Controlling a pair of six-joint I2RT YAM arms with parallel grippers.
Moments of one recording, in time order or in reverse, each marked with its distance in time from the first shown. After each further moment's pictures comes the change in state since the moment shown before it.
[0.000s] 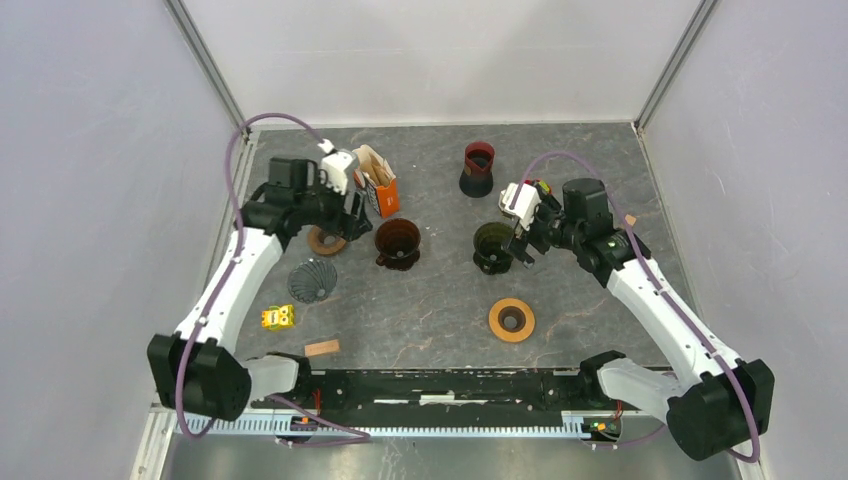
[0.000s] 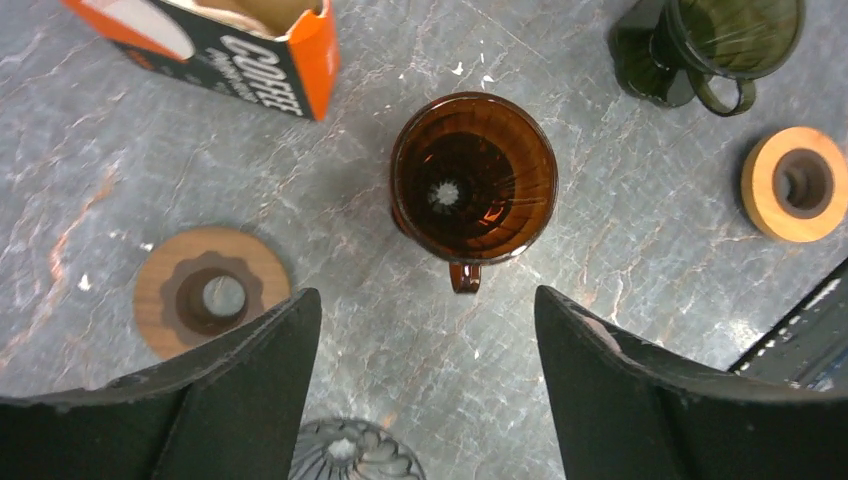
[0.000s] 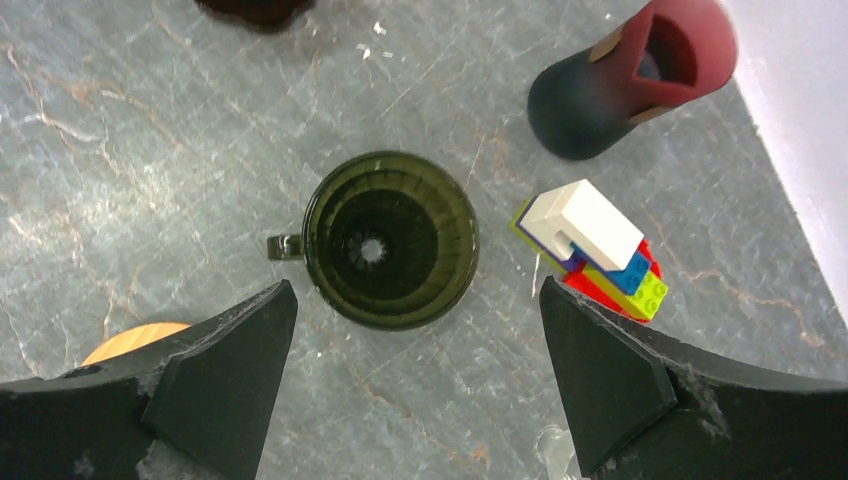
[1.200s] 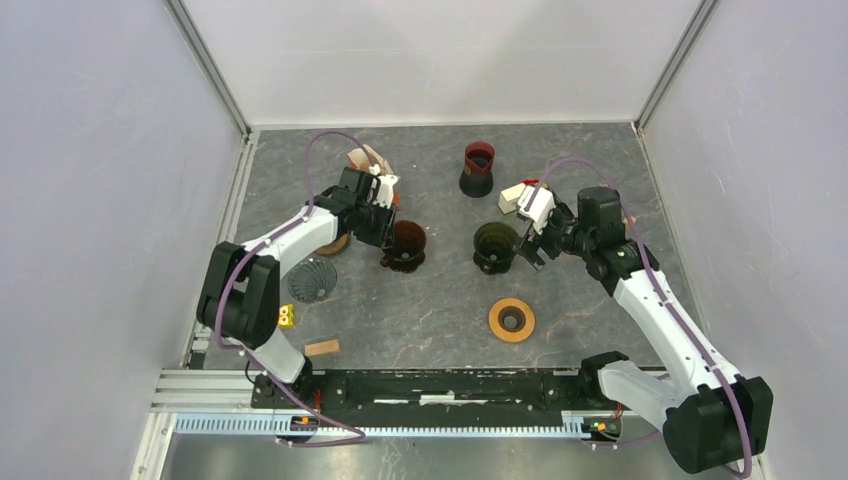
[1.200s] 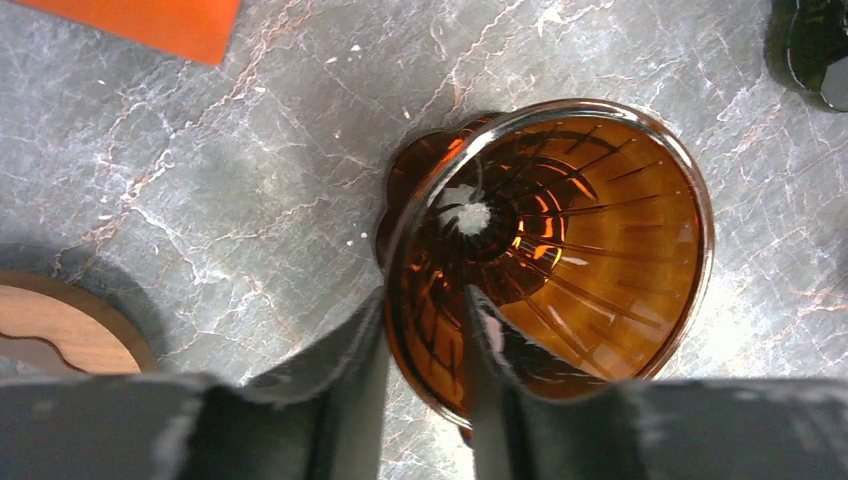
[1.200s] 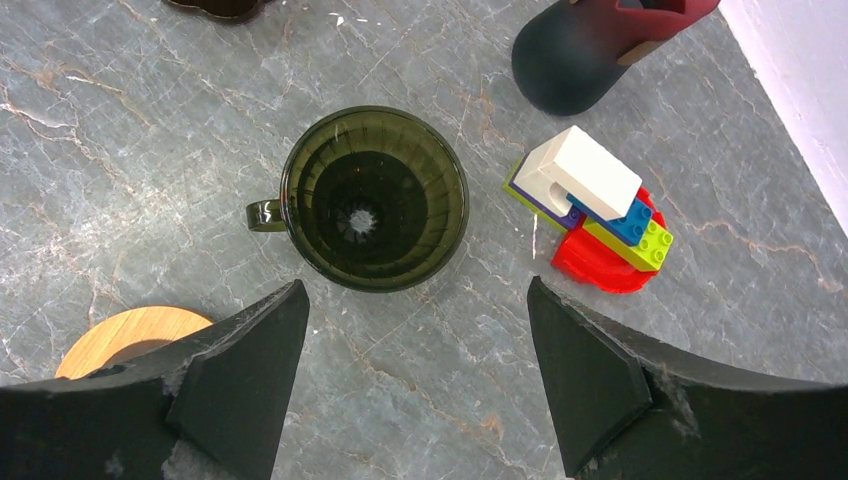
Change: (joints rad) left arm -0.232 0.423 -0.046 0.220 -0.226 -0.211; right arm -0.083 -0.060 -0.094 0.020 -0.028 0.013
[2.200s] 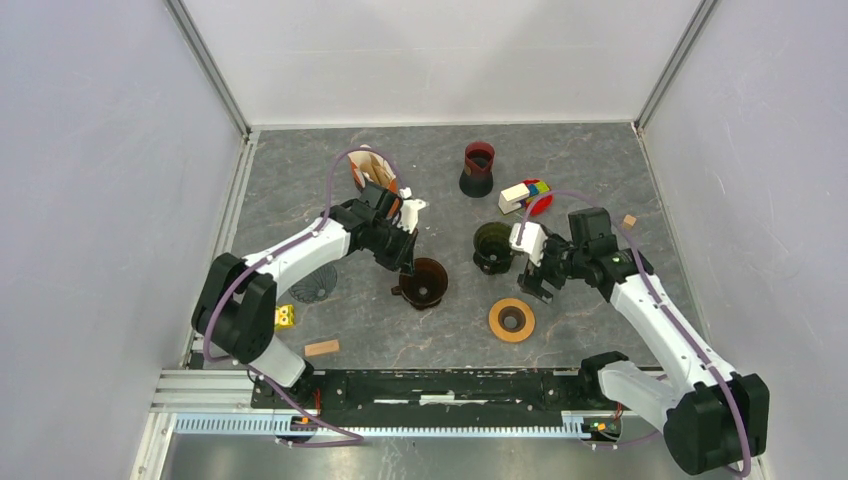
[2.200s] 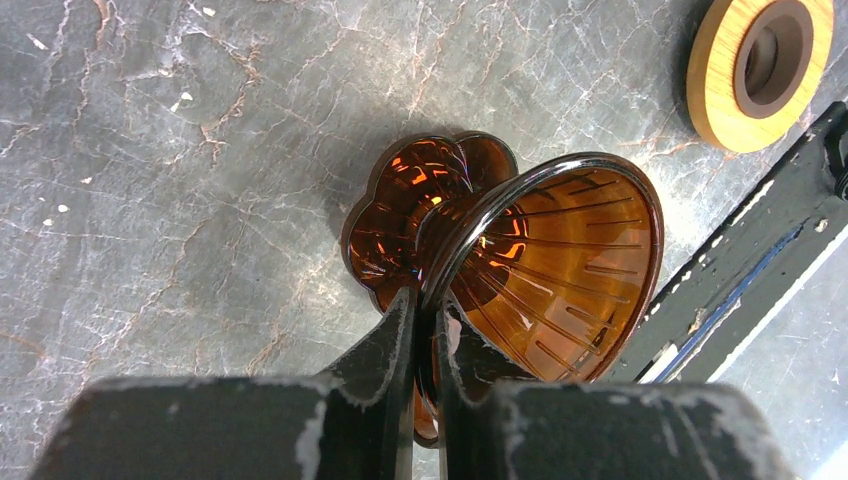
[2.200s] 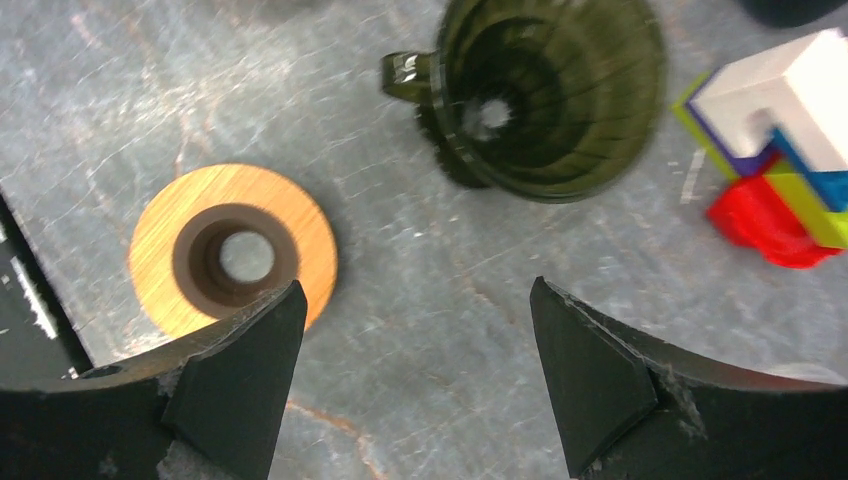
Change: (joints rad) left arm -0.166 -0.079 -0.029 -0.131 0.182 0.000; right arm -0.003 -0.012 -0.065 -0.237 -0.050 -0.190
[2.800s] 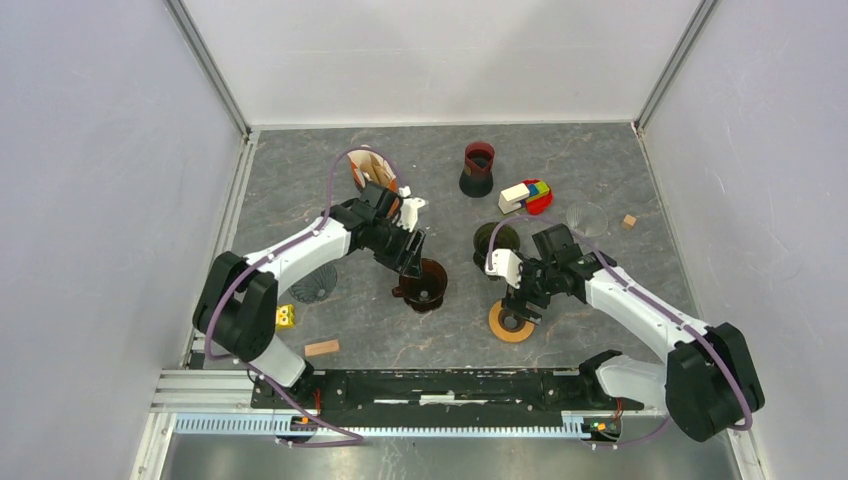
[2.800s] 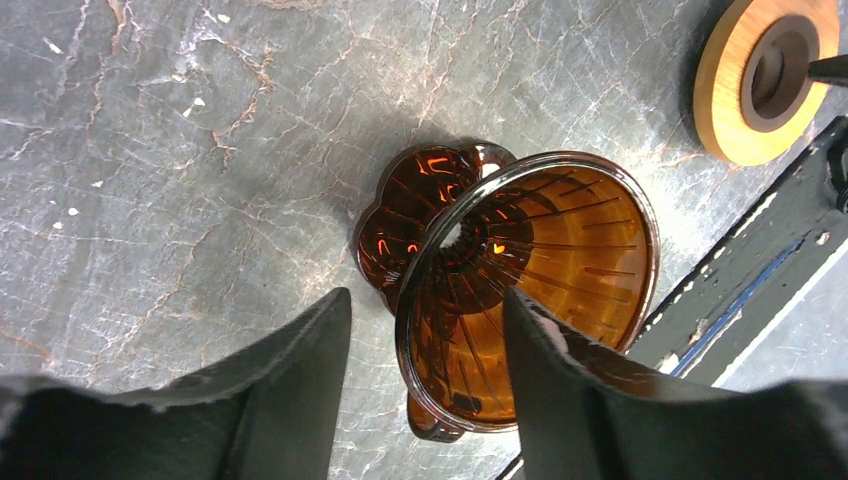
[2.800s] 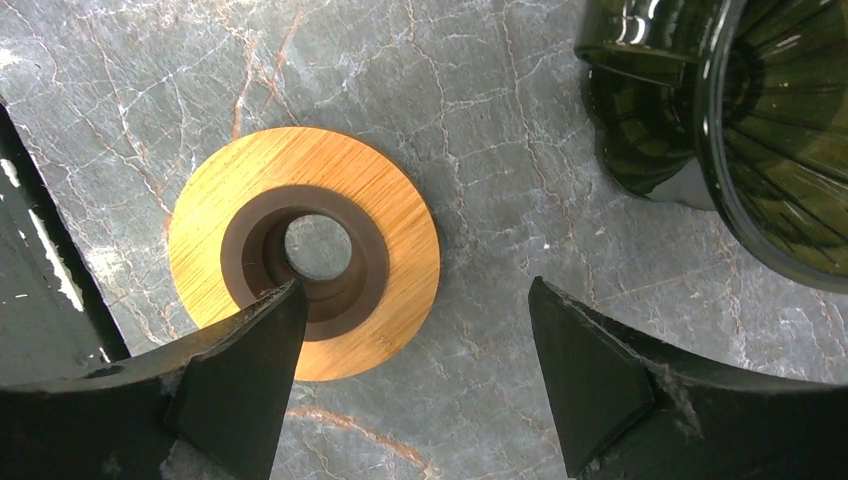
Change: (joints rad) left arm 0.000 0.026 0.003 0.016 -0.010 -0.015; right arm 0.181 0.153 -0.114 0.034 0.106 0.012
